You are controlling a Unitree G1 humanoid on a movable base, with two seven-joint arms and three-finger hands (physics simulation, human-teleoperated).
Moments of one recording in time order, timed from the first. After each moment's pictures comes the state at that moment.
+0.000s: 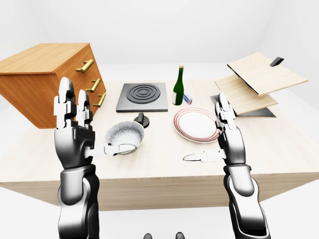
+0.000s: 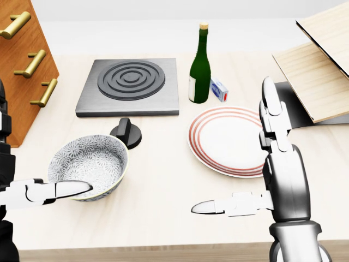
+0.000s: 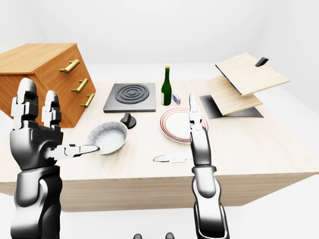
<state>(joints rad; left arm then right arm) -0.03 0.05 0.16 -0.64 -0.12 0.09 0.01 0.03 -0.01 0.03 -0.52 -0.26 0.09 0.03</state>
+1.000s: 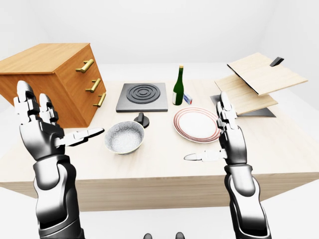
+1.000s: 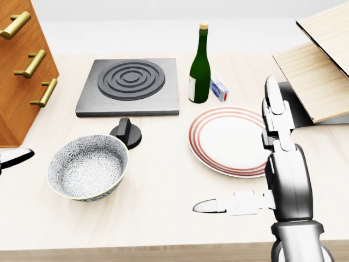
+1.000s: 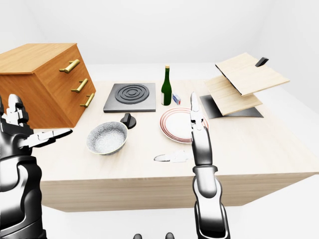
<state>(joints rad) -0.15 0.20 0.38 -0.40 -0.18 0.09 0.13 0.03 -0.01 0.02 -0.52 -0.26 0.09 0.03</state>
